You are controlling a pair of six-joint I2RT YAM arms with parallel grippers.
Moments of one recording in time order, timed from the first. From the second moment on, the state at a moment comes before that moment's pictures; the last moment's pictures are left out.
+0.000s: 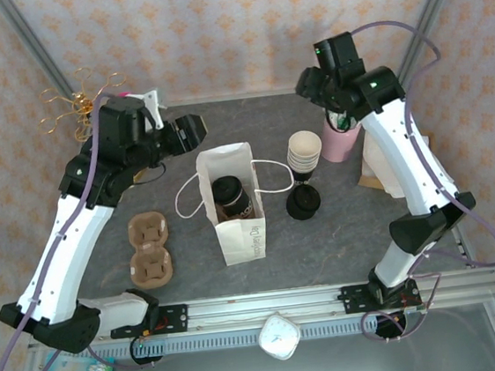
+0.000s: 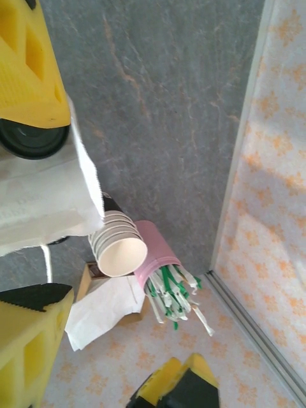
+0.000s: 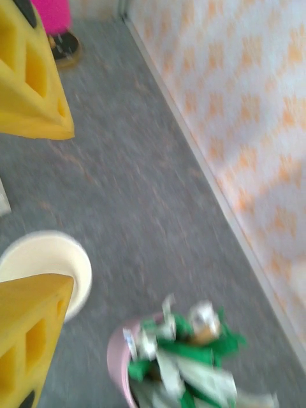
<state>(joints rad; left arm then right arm) -0.41 1.26 1.66 -0.90 0.13 -0.60 0.39 1.65 2.08 -1.18 0.20 0.73</state>
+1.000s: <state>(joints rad) -0.41 1.39 1.74 -0.84 0.14 -0.56 0.14 1.76 1.84 -1.22 0.10 0.58</state>
